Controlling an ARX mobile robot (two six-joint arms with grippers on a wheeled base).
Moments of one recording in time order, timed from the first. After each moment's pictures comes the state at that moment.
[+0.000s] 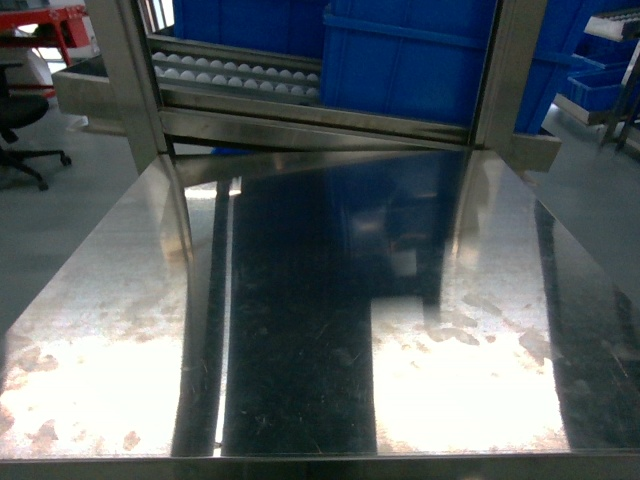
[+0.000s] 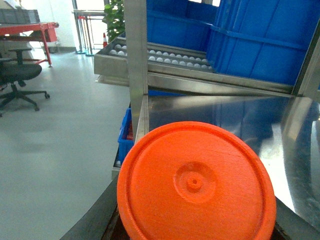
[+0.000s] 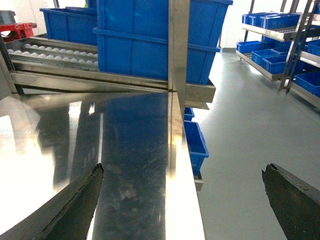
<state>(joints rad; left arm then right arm) 0.00 0.01 0.01 0.00 0.00 -0.01 0.00 0.00 0.01 -0.01 0.00 0.00</state>
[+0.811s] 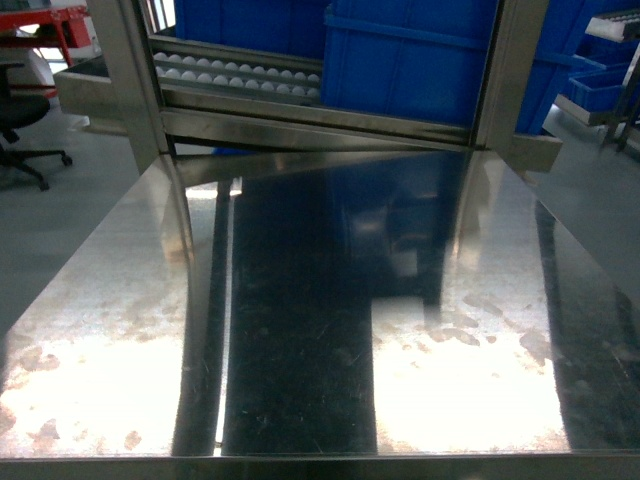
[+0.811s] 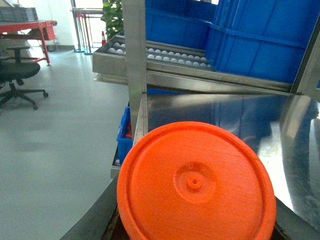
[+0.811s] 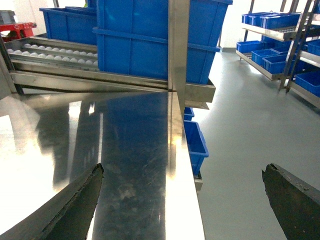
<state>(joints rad) 0.00 0.01 0.01 -0.01 0.00 -0.01 0.00 0.00 0.01 -0.01 0.00 0.00</state>
